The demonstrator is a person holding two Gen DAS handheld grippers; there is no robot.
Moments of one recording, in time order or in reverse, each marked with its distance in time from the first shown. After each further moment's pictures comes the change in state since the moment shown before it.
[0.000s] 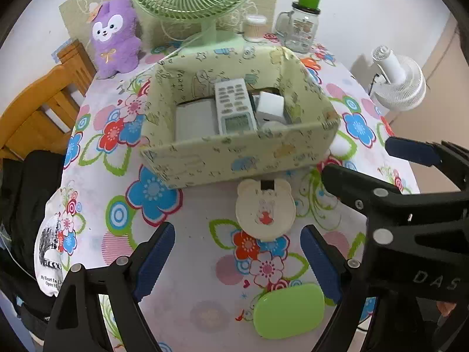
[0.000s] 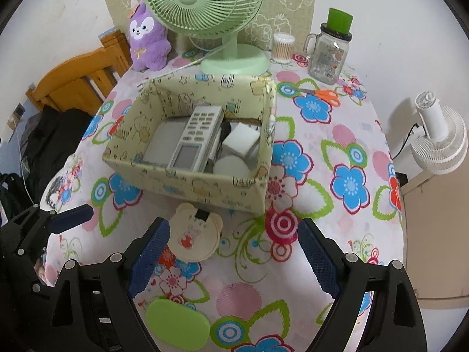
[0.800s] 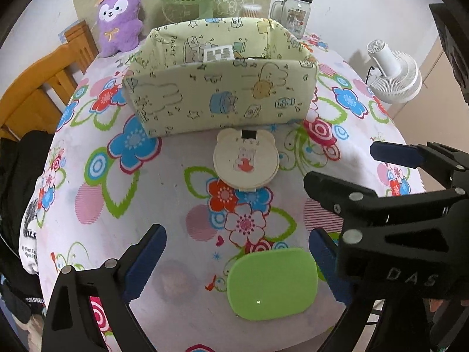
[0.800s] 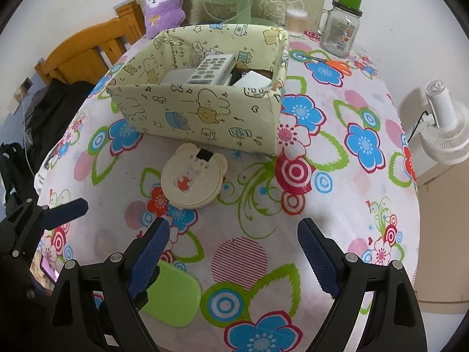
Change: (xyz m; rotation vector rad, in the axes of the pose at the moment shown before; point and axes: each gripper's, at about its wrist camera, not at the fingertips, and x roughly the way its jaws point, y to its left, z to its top) left arm 0.015 -0.022 -0.062 -0.050 -0.021 -0.015; right arm 0.022 -0.001 -0.062 -0.051 0.034 0.026
